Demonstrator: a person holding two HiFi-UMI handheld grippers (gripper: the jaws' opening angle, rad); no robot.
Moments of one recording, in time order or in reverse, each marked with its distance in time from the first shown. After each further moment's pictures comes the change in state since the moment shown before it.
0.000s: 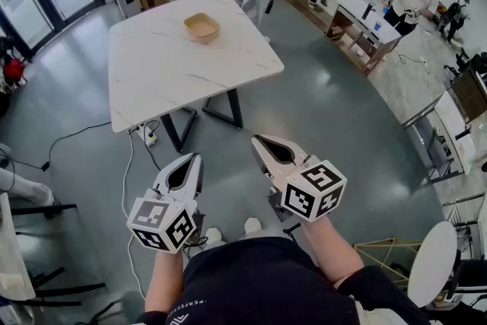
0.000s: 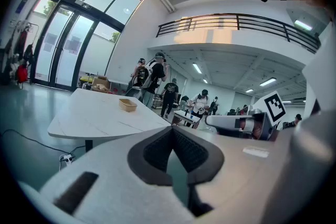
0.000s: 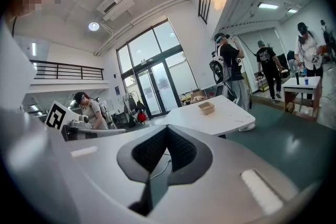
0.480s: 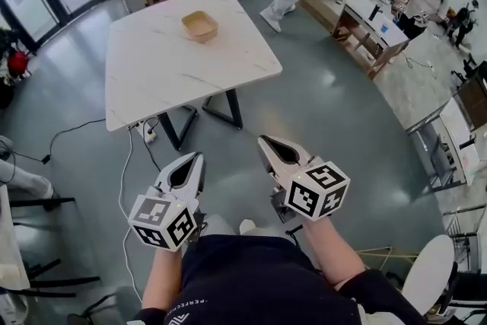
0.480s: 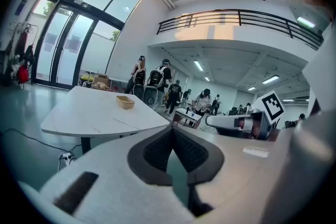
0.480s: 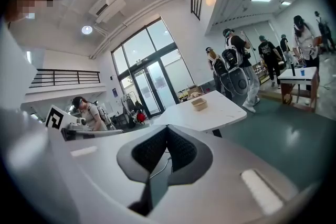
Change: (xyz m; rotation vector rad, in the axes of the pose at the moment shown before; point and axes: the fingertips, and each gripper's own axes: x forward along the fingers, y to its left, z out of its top) left arm 0.042 -0.019 -0.010 0.004 0.018 0.017; right arm -0.011 -0.056 -0.003 0.066 0.018 -0.005
